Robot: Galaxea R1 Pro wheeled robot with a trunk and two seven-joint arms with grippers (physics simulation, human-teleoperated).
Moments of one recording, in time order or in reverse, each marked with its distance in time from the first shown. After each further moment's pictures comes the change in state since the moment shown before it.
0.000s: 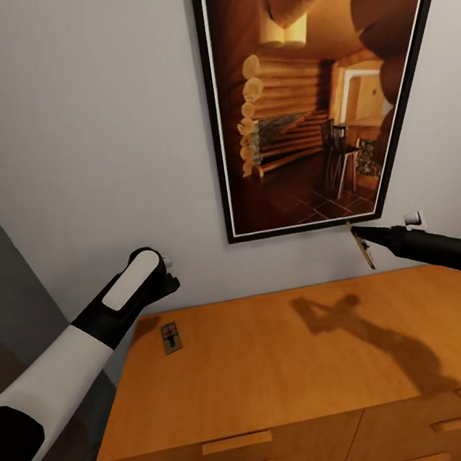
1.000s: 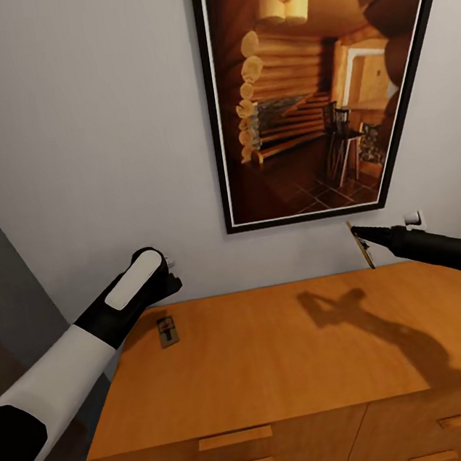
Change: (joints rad) left arm 0.000 -0.011 -0.001 0.007 0.001 -0.001 0.000; right arm 0.000 0.000 0.000 0.001 0.000 0.000 0.000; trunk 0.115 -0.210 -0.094
